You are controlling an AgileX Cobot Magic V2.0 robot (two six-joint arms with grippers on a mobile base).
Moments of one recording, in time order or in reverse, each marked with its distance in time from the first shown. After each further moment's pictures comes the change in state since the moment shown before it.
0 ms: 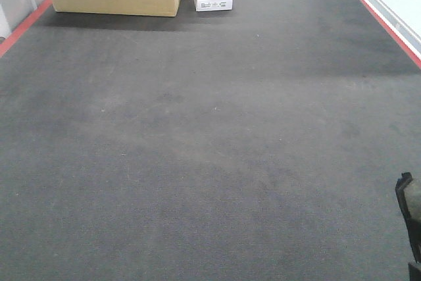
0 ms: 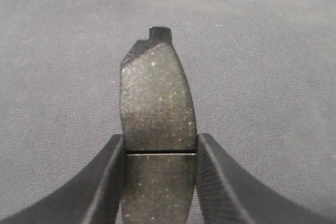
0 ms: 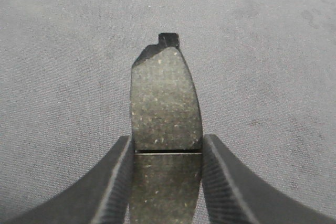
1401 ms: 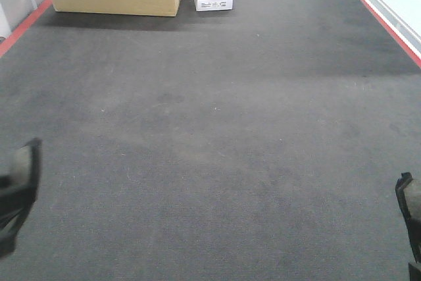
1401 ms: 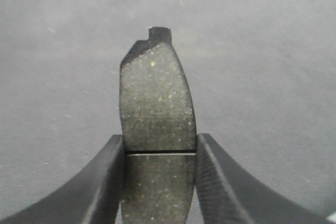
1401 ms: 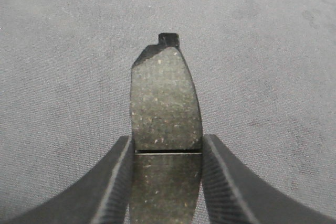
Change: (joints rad) left arm 0.000 0.425 -0.158 -0.662 -0.081 0.629; right arm 0.000 0.000 0.000 0.000 0.000 0.000
